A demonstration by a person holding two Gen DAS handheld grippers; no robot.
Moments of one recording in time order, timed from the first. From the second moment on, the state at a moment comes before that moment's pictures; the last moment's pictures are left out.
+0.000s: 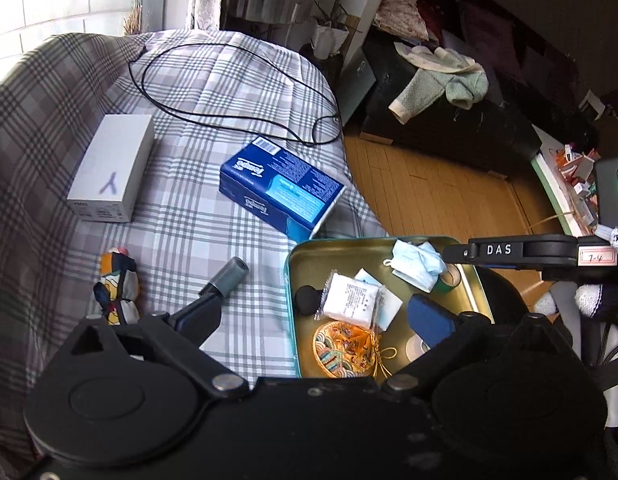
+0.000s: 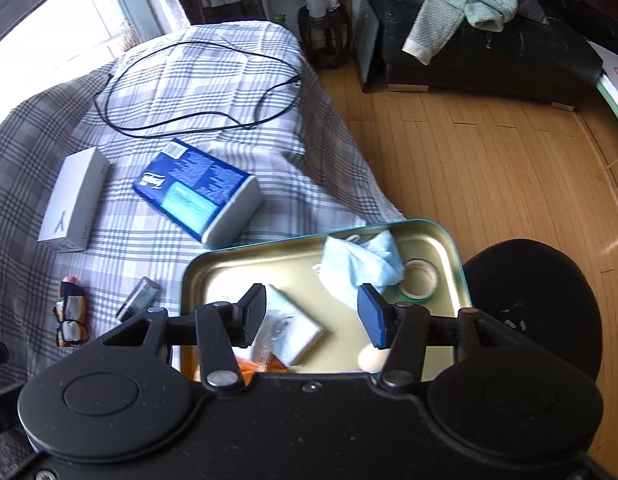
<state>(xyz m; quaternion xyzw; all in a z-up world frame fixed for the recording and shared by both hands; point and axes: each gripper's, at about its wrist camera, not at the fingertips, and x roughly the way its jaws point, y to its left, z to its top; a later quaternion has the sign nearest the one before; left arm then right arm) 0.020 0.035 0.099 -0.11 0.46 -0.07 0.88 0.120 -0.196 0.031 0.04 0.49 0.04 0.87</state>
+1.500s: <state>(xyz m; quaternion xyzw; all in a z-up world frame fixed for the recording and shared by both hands) 0.102 0.203 -0.098 -0.13 0.54 0.14 0.82 0.130 0.004 -0.058 -0.16 0.43 0.22 0.86</state>
